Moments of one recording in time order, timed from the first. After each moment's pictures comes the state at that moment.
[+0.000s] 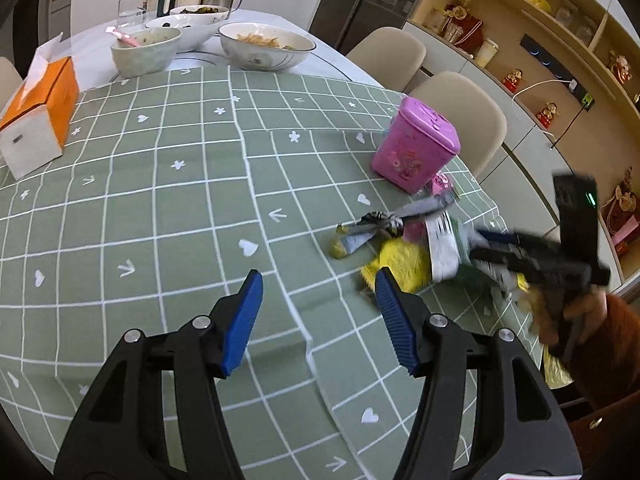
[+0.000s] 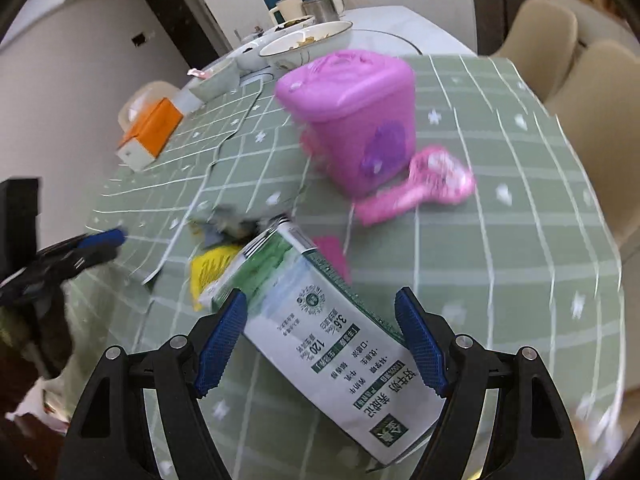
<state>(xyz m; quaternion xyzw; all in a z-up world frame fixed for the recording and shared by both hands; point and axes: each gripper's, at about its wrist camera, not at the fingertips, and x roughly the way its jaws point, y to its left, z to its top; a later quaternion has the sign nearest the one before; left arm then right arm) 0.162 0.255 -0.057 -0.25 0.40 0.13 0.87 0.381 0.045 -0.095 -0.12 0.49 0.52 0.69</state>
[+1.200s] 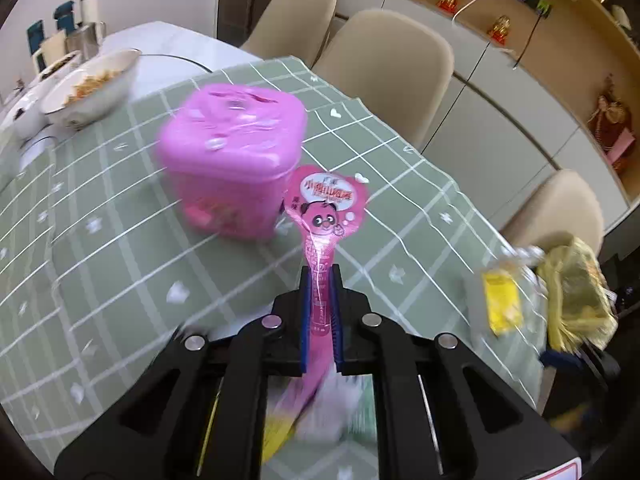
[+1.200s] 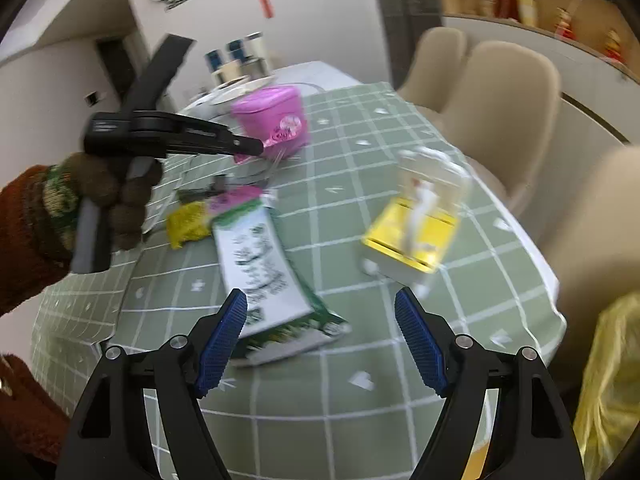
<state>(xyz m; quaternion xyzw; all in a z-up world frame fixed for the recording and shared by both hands) 0.329 0.166 -0.051 -0.14 0.46 0.03 0.88 0.303 -0.113 -0.080 -0.07 0.40 0.43 0.81</state>
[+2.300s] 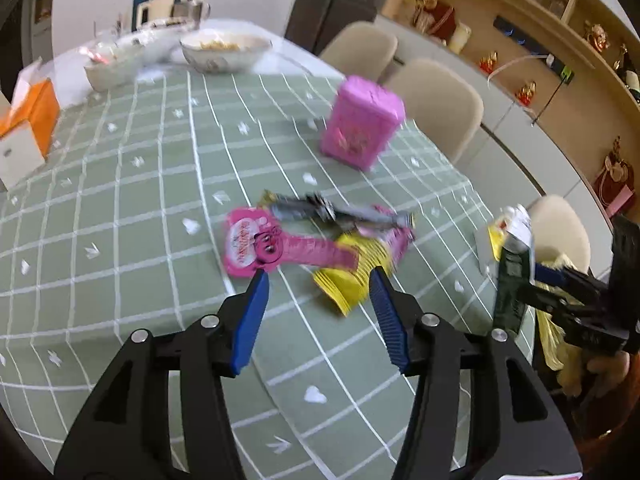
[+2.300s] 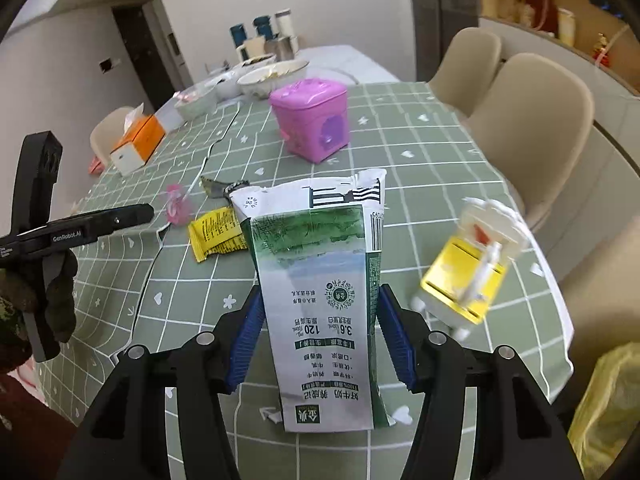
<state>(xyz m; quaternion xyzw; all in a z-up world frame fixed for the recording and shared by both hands) 0.158 0.202 -0.048 -0.21 0.39 0.12 0.89 0.300 -0.063 -0.057 -0.12 0.42 0.43 0.79</state>
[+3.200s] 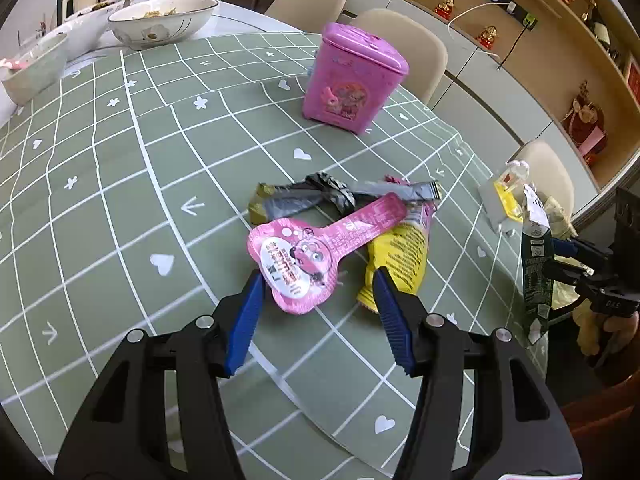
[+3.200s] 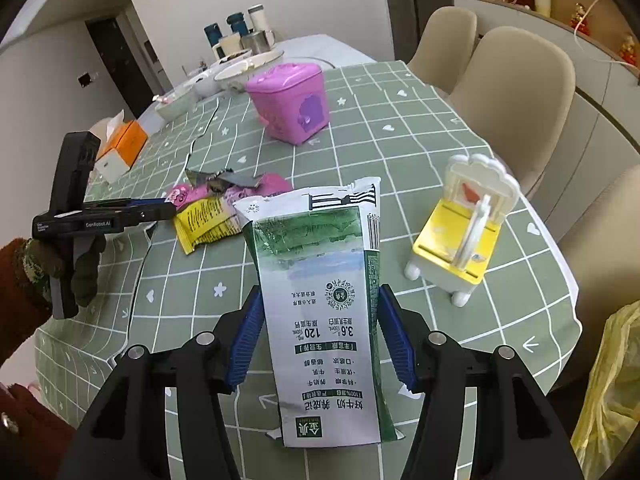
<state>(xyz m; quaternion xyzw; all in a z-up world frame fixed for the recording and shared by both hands) 0.202 0.240 -0.096 -0.17 0.45 -0.01 0.87 0.299 -0.070 -0.074 -0.10 0.45 0.40 0.79</state>
